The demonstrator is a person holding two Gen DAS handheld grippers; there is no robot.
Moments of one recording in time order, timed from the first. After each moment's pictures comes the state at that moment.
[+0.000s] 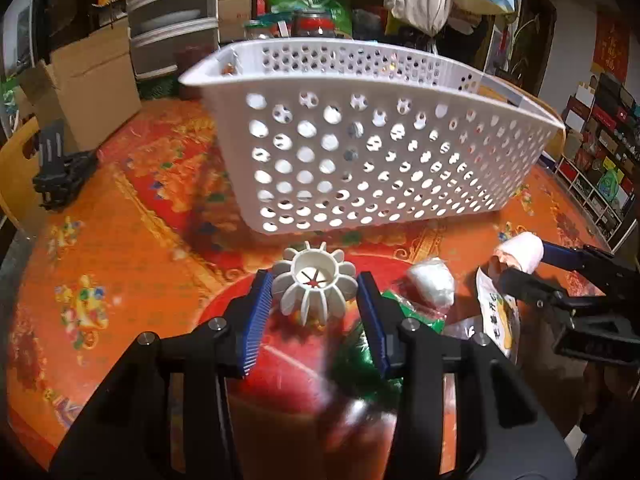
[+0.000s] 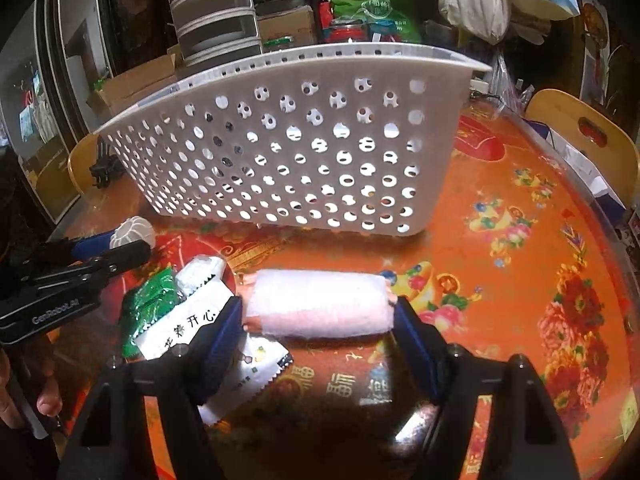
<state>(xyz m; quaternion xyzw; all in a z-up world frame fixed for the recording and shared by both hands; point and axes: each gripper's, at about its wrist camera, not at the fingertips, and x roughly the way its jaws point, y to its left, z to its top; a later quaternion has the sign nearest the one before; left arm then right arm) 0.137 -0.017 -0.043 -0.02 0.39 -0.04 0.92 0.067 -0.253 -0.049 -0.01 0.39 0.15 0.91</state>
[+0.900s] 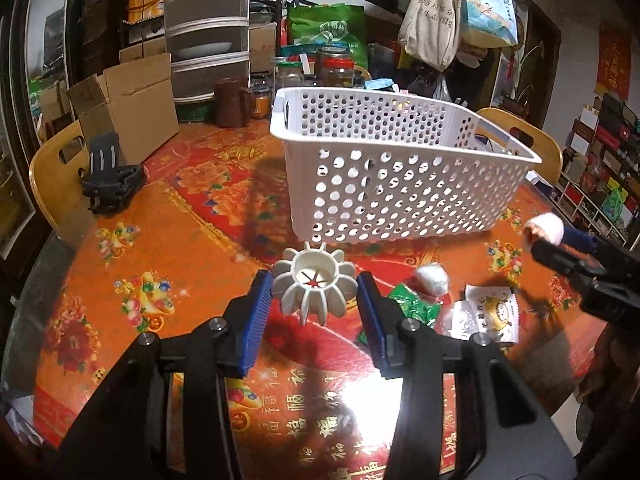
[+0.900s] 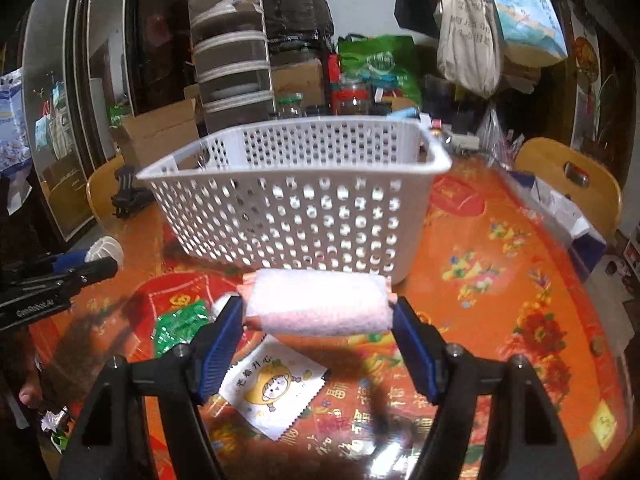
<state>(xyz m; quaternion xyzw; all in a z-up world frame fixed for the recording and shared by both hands) 0.081 0.015 0.003 -0.03 0.35 -0.02 0.94 0.022 -0.259 0.001 -0.02 0.30 0.16 0.94</state>
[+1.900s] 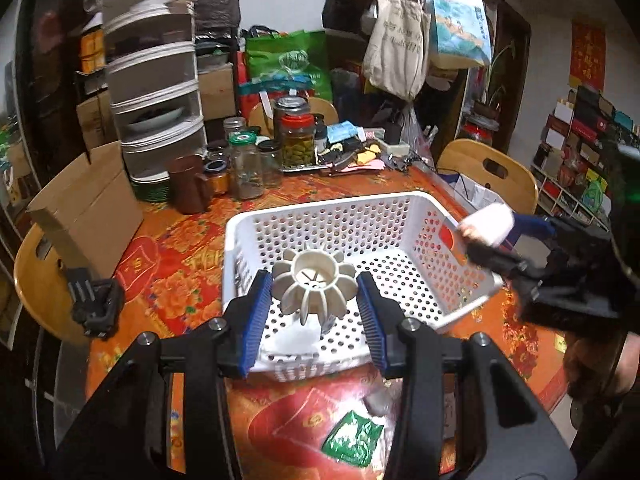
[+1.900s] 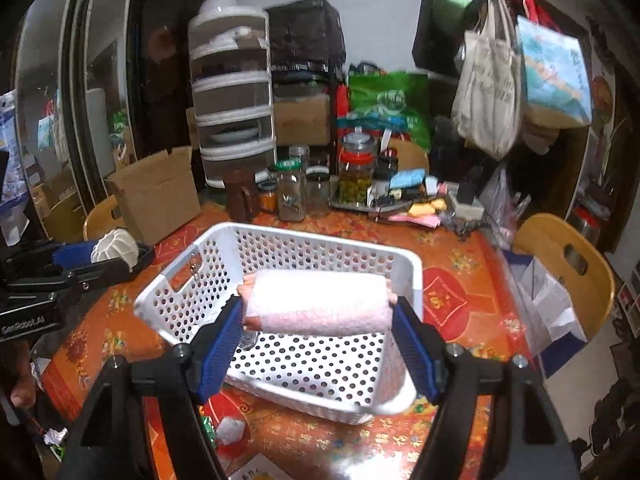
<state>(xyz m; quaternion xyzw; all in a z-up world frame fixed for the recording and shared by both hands) 0.202 -0.022 0.157 0.01 0.34 -0.07 0.94 0.119 -0.240 0.133 -0.05 0.29 0.16 0.94</state>
